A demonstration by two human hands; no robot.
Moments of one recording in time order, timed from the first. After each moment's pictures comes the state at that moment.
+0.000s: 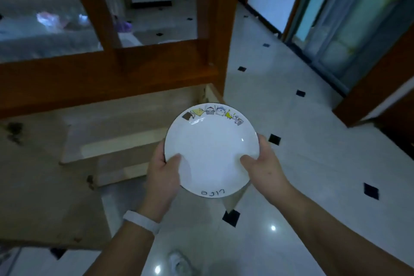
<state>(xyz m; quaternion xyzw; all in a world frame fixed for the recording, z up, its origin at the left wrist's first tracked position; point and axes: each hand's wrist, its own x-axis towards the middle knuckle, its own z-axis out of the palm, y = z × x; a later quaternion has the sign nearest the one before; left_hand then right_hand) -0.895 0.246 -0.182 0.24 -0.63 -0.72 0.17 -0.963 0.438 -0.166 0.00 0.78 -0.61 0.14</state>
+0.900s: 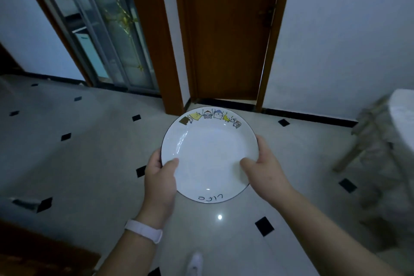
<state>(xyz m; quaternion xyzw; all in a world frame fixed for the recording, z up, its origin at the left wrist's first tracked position) -0.925 0.733 -0.119 -0.06 -0.62 -0.76 -0.15 -0.798 0.889 -0.099 0.33 0.71 -0.59 -0.19</state>
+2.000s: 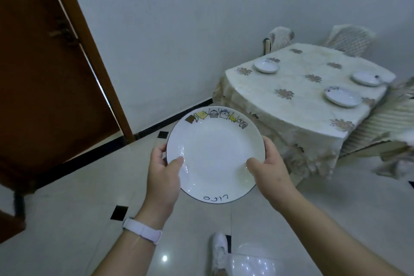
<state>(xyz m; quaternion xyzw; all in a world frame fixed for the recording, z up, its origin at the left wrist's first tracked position) -1.061 1.106 -0.126 -0.37 -0.52 -0.58 -0.50 -0.859 1.090 -0.113 0.62 0.44 -0.43 -0.48</state>
